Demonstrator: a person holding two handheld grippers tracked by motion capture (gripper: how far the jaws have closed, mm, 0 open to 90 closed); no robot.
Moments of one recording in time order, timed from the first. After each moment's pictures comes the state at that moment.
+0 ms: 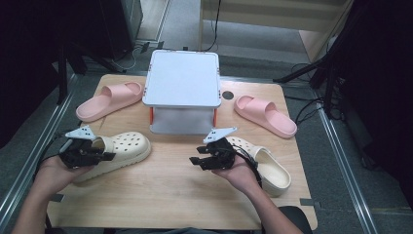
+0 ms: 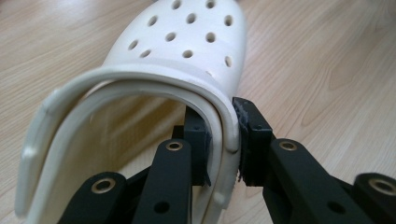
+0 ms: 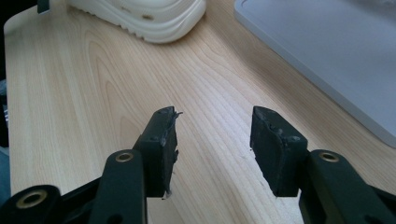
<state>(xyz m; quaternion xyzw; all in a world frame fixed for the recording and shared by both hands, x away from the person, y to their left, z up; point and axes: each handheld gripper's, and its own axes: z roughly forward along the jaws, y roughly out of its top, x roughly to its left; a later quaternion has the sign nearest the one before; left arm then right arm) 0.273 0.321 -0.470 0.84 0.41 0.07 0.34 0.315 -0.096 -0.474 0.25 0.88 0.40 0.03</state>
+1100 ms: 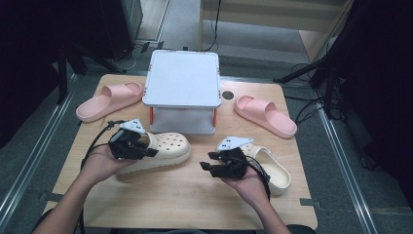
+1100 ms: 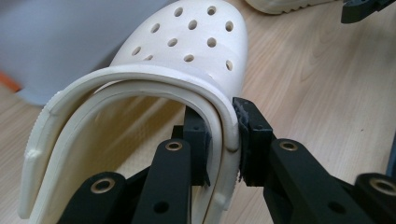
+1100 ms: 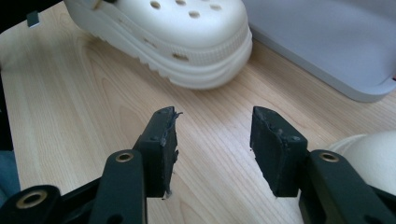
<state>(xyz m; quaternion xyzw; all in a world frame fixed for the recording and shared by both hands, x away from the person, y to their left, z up) 0.304 0.200 -0.451 0.88 0.32 0.03 0.34 0.287 -0.128 -0.473 0.30 0.86 0.42 0.05</state>
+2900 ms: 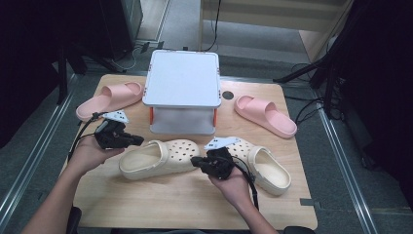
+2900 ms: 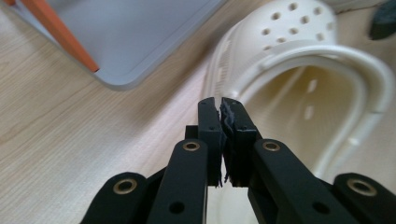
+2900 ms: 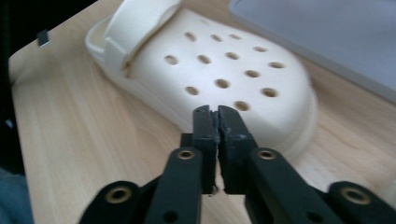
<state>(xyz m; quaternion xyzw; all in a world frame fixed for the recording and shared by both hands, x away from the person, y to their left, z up) 0.333 0.251 -0.464 0.87 0.35 0.04 0.35 0.286 -0.092 -0.483 0.31 0.85 0.43 0.02</state>
